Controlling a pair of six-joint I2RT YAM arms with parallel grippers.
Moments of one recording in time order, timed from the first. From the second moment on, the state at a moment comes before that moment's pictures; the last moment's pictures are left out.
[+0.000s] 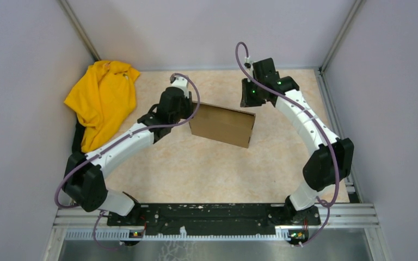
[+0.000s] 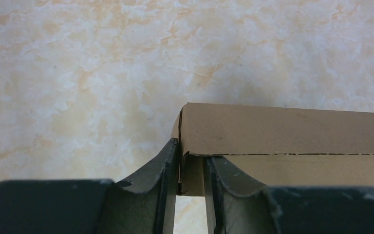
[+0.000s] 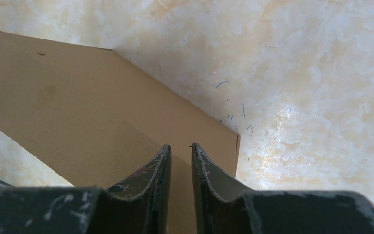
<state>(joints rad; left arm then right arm) -0.63 1.45 1.11 -0.11 -0.28 -0.29 0.39 1.61 1.59 -0.82 -0.11 0.23</state>
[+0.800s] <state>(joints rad) -0.64 1.42 1.08 -0.11 -0.25 -0.22 0.39 1.61 1.59 -0.82 -0.12 0.23</state>
